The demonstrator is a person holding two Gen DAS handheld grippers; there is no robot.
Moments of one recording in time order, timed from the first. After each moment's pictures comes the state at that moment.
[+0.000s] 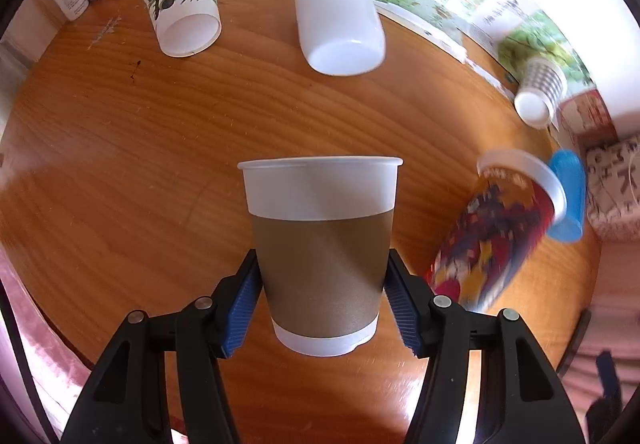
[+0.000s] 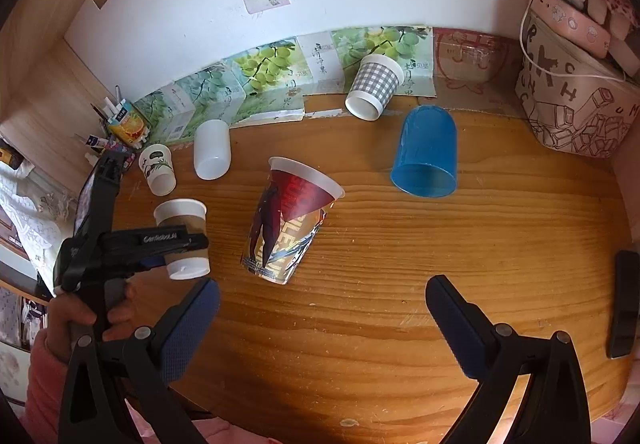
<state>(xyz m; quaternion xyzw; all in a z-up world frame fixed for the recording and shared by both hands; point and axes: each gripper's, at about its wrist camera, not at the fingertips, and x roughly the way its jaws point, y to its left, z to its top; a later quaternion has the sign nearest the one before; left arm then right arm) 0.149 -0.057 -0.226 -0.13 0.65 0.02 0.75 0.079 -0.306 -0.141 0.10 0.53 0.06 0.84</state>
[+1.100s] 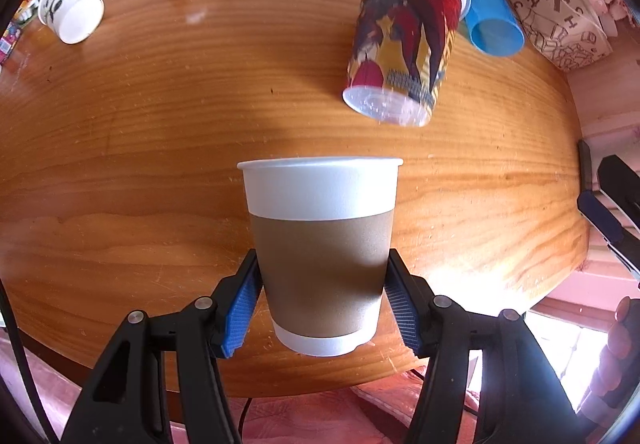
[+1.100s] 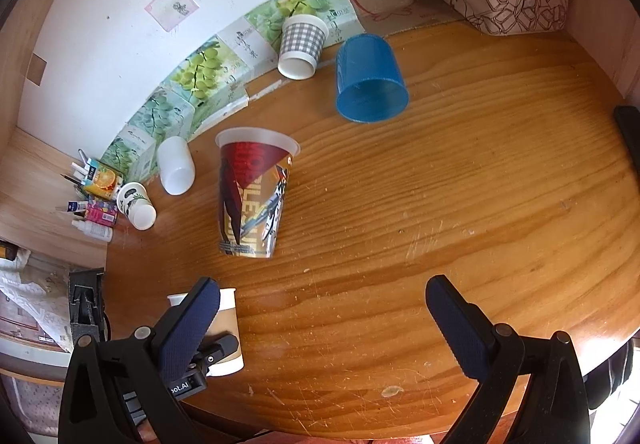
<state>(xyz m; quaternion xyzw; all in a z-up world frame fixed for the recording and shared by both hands) 0.071 -0.108 -0.240 -0.01 0.69 -0.15 0.71 0.046 -0.324 -0.184 0.25 0.55 -0.02 0.80</state>
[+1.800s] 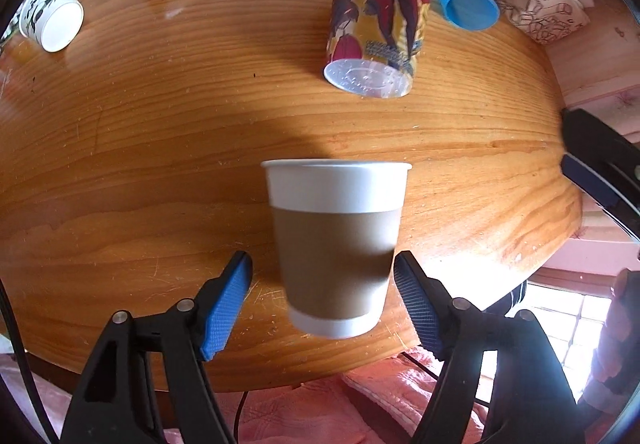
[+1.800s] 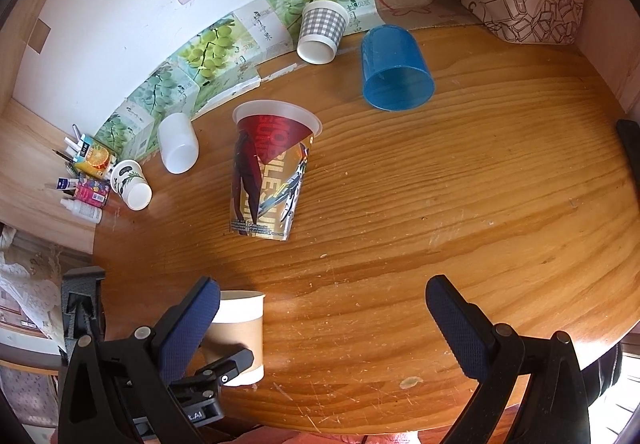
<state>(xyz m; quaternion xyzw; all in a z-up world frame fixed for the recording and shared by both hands) 0.059 -0.100 -0.232 0.01 0.69 -0.20 0.70 0.049 -0.286 -0.181 0.21 0.56 -0.03 0.80</state>
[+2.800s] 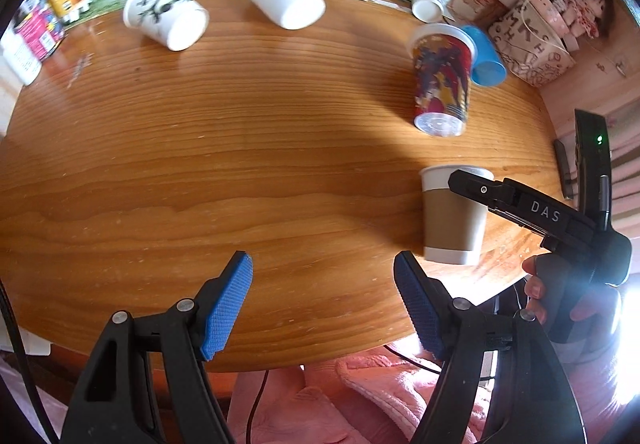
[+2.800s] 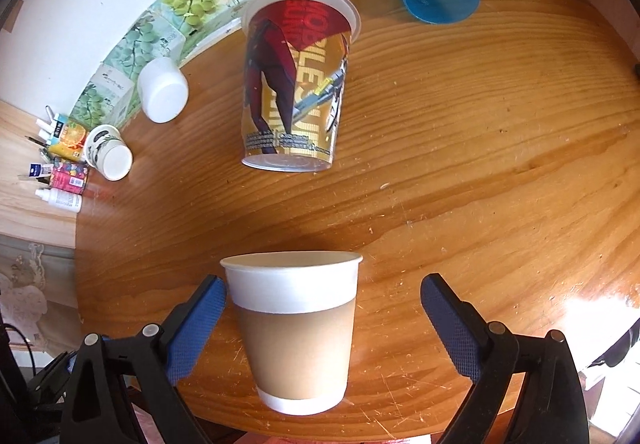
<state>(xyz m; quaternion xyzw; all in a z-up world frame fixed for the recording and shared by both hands) 0.053 0.031 -0.196 -0.02 0.63 -0.19 0.75 0.052 -0.219 -0.247 0.24 0.60 -0.06 0.76</state>
